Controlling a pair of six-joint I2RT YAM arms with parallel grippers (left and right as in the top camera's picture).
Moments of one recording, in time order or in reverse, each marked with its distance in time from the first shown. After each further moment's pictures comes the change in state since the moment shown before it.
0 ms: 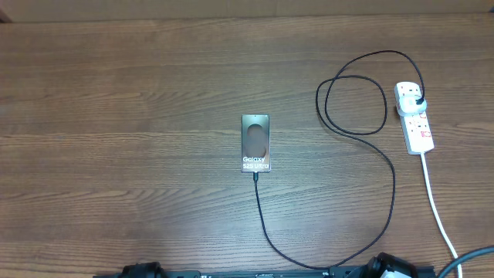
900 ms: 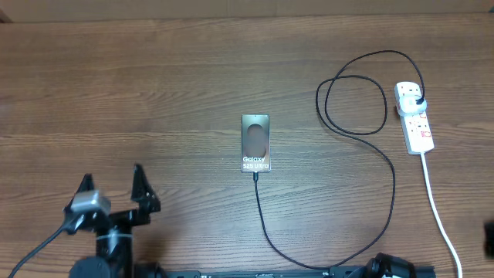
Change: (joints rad) left arm 0.000 -0.001 -0.981 1.161 0.064 -0.071; right arm 0.085 -0.162 -0.092 0.074 -0.030 -0.006
